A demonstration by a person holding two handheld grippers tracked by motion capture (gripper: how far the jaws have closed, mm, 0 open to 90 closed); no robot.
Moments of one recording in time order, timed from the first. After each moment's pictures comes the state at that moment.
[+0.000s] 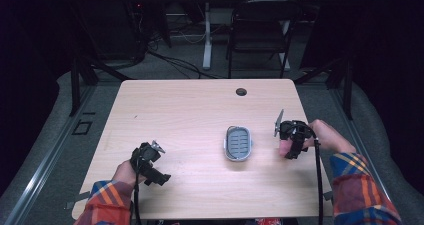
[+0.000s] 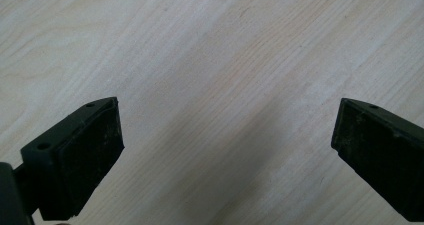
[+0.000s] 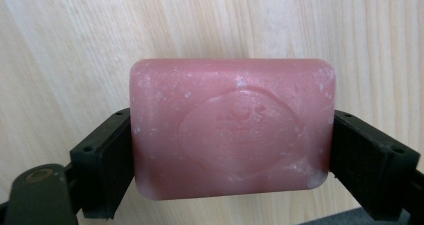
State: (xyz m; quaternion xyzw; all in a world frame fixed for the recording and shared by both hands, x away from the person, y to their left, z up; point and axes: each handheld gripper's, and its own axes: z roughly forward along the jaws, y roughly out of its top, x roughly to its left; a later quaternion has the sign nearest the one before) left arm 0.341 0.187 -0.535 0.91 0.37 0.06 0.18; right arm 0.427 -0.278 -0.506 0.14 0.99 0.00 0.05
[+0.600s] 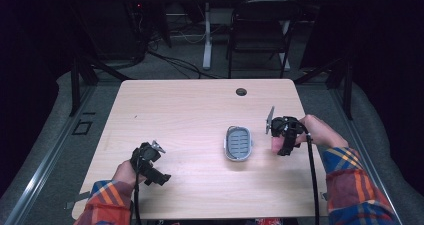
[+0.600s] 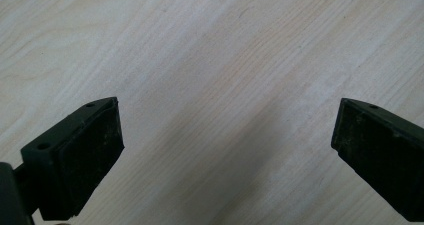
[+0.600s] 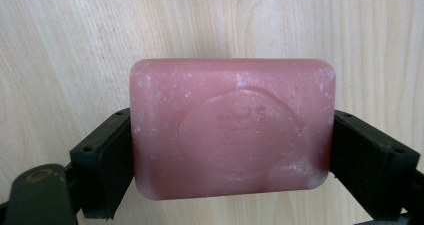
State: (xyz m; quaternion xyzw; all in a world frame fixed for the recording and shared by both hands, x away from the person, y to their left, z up) left arm 0.341 0.187 -0.535 0.91 0.37 0.06 0.18; right arm 0.430 -0.249 -0.491 0.11 0.99 0.01 0.05
